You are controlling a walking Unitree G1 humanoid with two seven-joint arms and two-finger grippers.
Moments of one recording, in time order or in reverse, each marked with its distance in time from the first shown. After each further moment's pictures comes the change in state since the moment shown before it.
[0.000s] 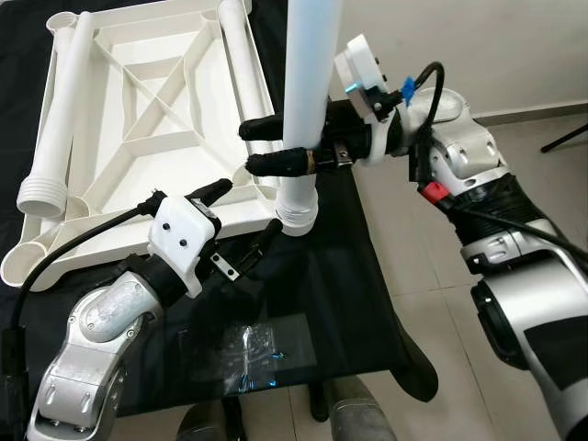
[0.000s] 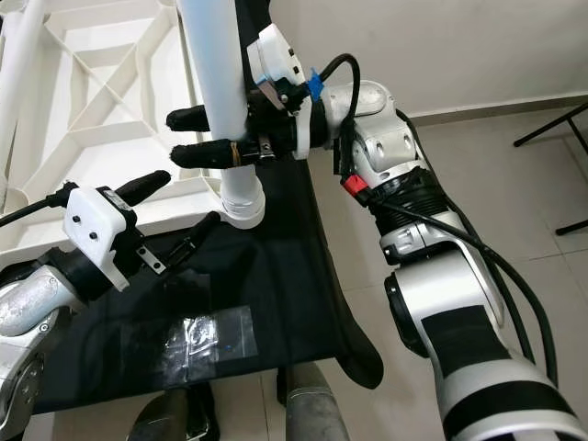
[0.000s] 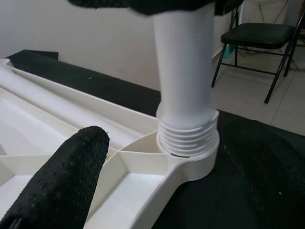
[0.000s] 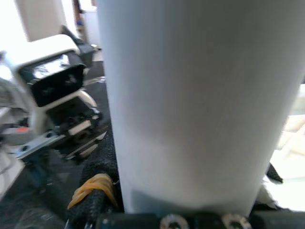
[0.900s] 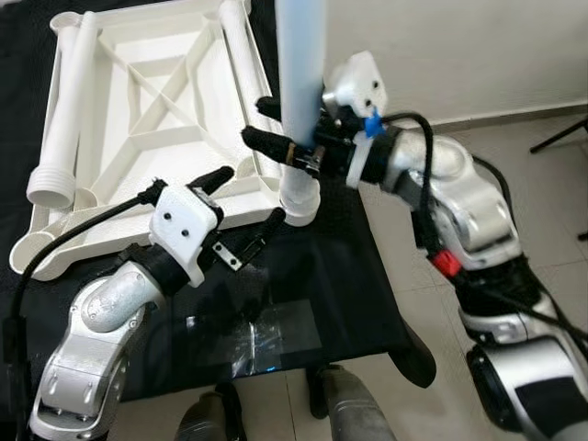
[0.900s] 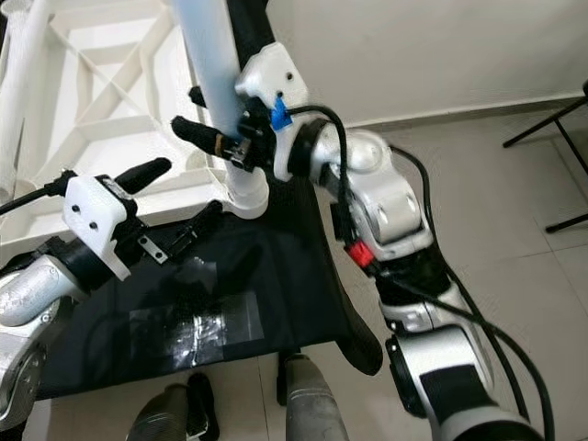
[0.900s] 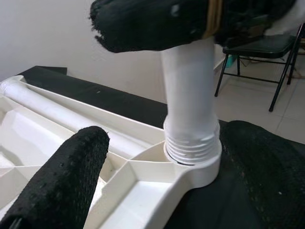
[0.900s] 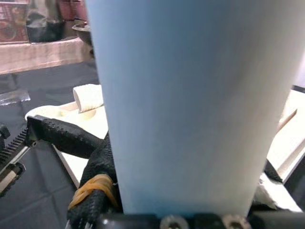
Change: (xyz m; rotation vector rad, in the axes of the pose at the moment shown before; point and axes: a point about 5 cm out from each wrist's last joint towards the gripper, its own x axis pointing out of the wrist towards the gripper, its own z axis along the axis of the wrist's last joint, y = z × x) left arm 0.006 0.005 0.007 0.025 -0.040 0.013; right arm 0.001 0.037 -0.007 0.045 0.017 -0.541
